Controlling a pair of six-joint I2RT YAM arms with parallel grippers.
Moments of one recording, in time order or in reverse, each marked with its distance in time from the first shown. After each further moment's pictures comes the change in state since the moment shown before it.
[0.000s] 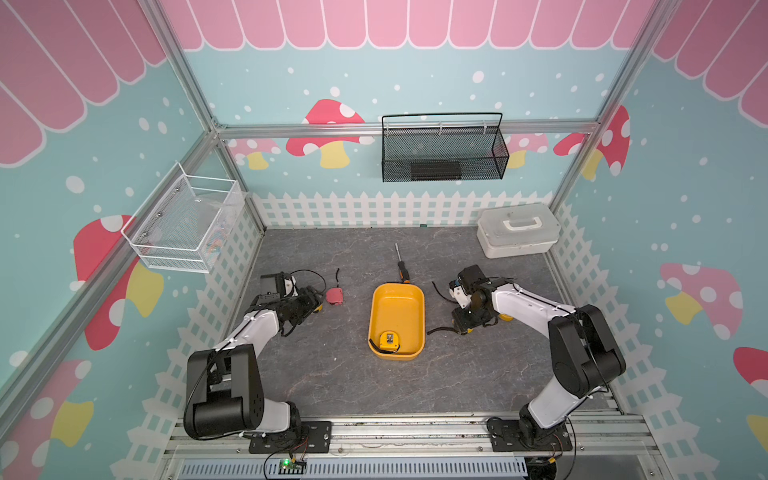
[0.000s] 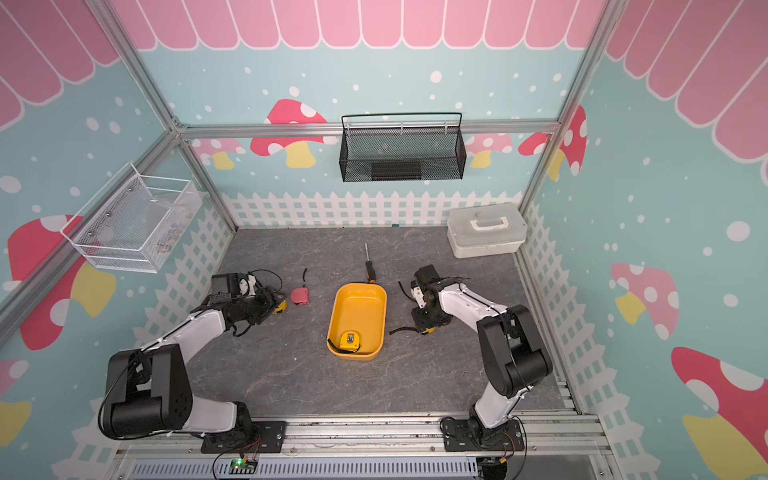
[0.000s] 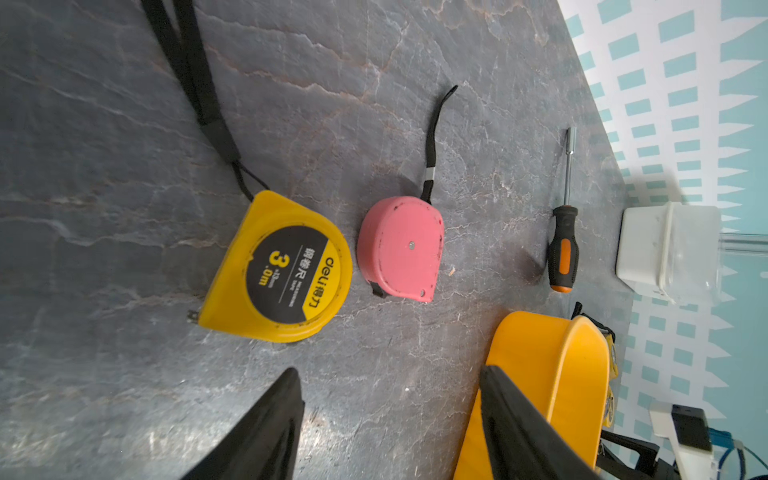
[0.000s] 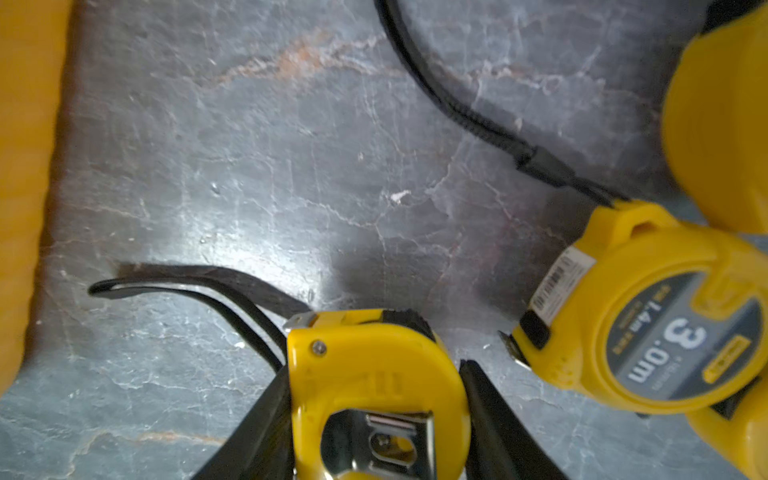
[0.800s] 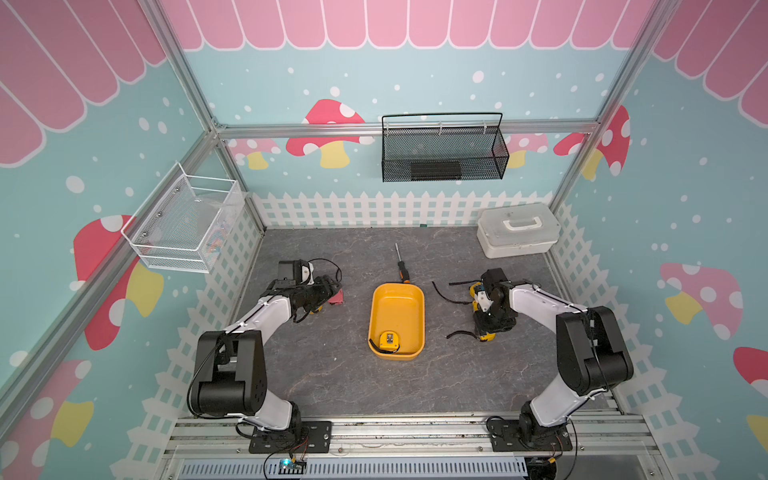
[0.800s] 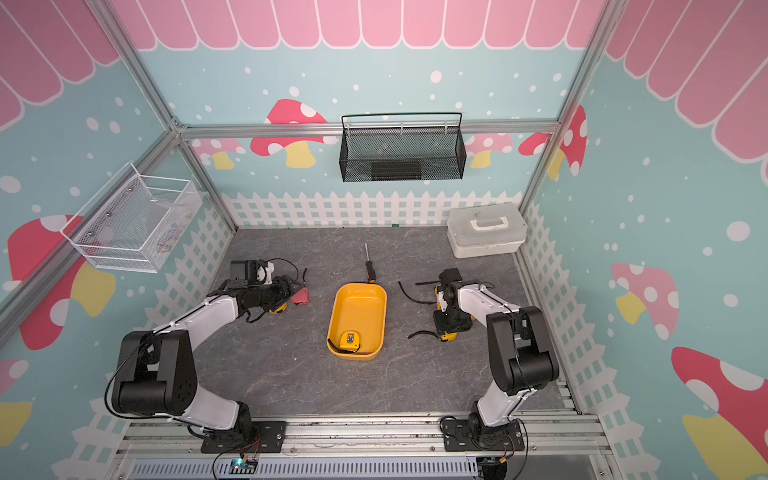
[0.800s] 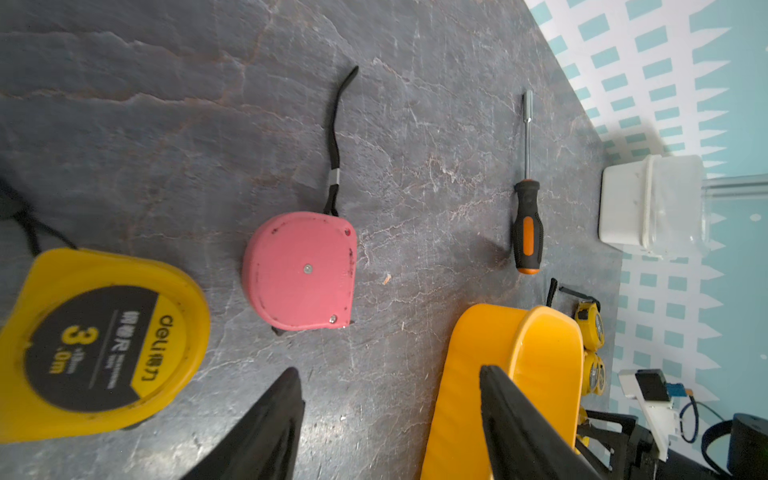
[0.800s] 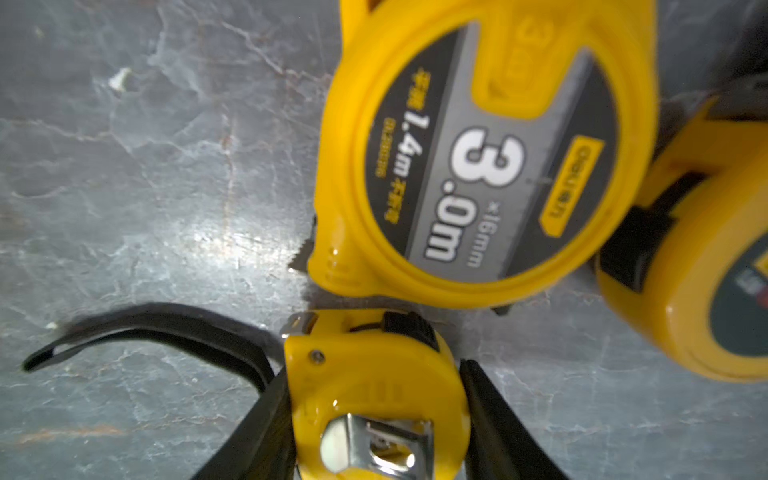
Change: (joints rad) left arm -0.149 0.097 0.136 -0.016 -0.010 0.010; right arm -0.182 0.003 -0.042 -0.073 0.014 0.003
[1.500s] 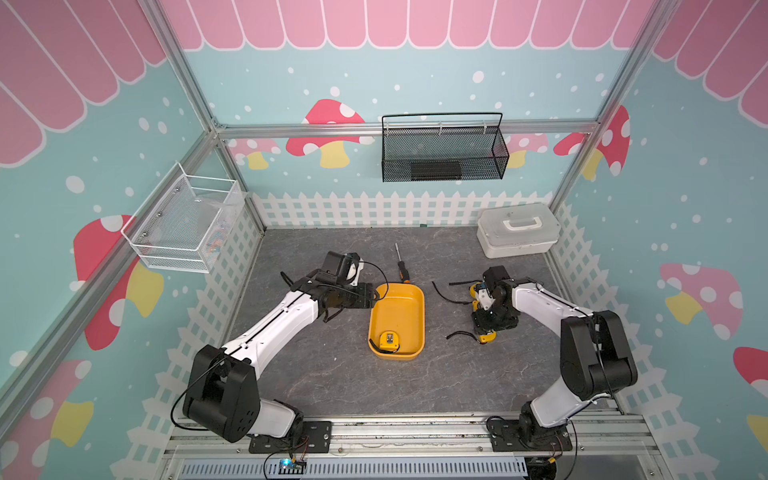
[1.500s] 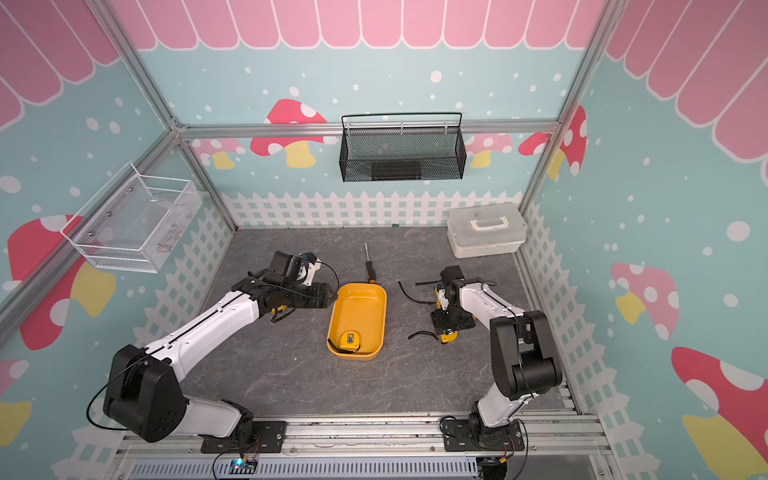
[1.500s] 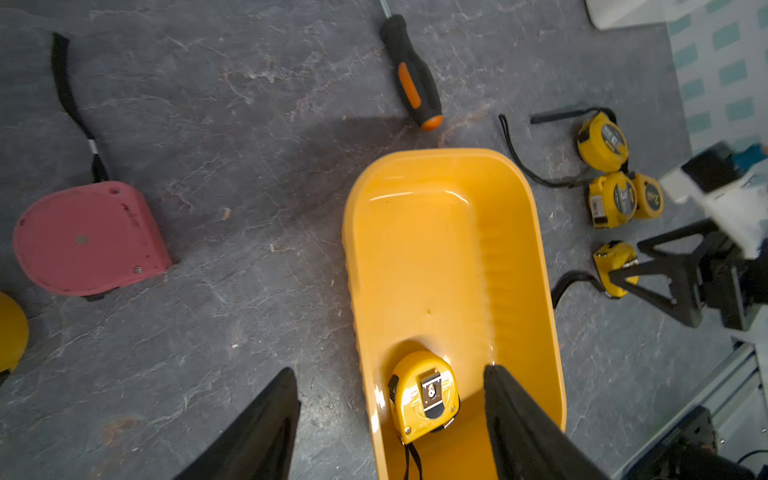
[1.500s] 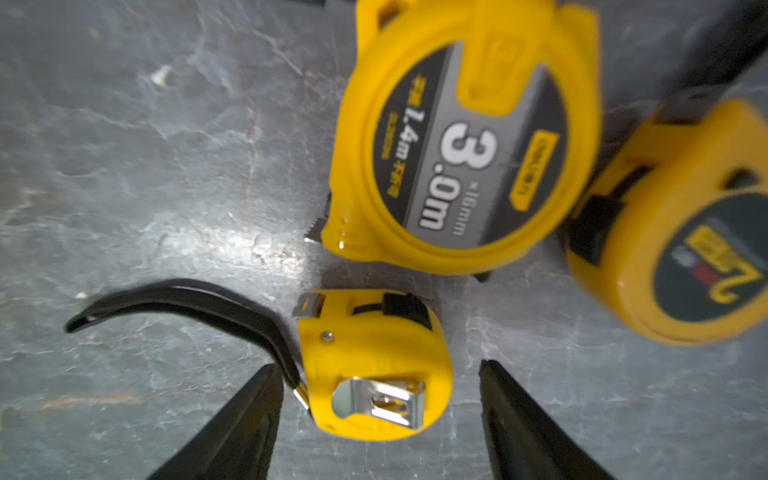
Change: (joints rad) left arm -0.454 -0.092 0.217 -0.362 -0.242 0.235; right arm -0.003 -0.061 0.034 -0.054 -0.002 -0.023
